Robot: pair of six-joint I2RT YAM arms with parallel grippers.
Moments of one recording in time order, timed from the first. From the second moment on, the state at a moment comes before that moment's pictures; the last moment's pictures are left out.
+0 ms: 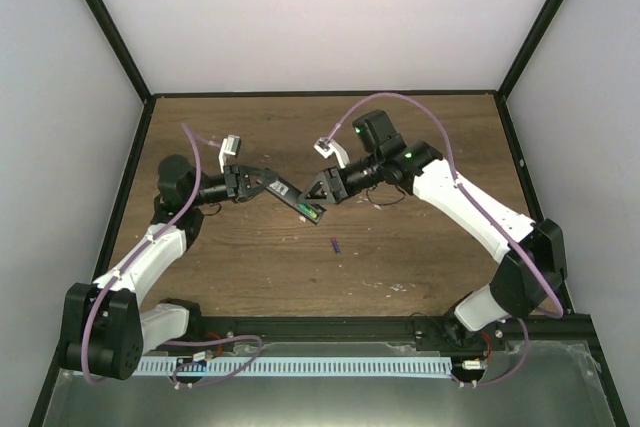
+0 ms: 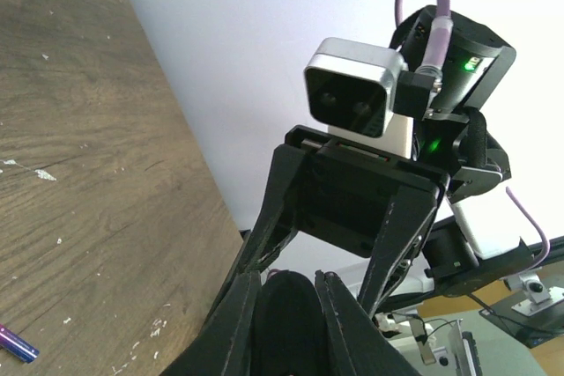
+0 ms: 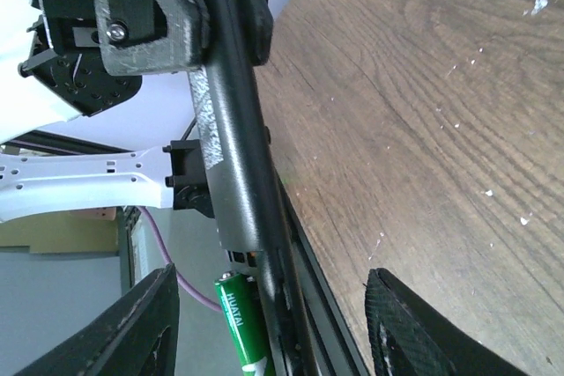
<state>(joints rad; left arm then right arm) -0.17 1.15 0.58 0.62 1.18 -1.20 0.64 1.49 1.35 -0.66 -0.87 0.28</state>
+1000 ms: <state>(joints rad) -0.17 1.15 0.58 0.61 1.18 -1.18 0.65 1.53 1.35 -0.67 -0.94 0.32</state>
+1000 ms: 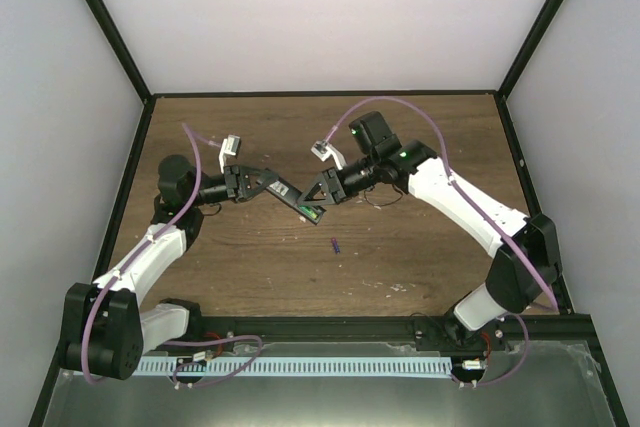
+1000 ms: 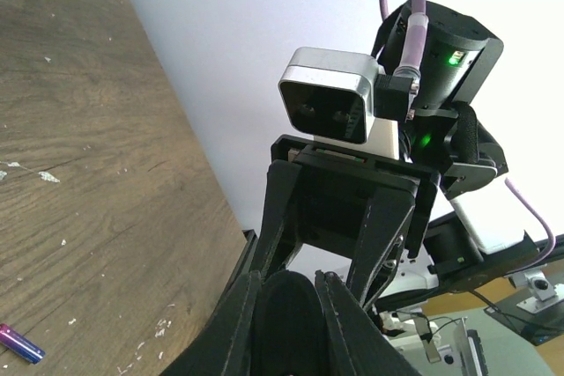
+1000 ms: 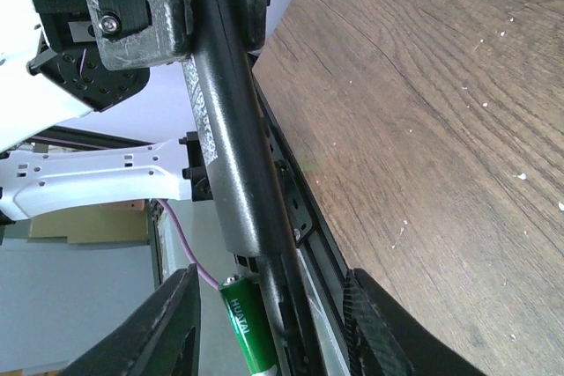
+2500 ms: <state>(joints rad) -0.17 1.16 0.58 0.68 1.18 -1.24 0.66 1.49 1.26 -0.59 -0.97 0.26</state>
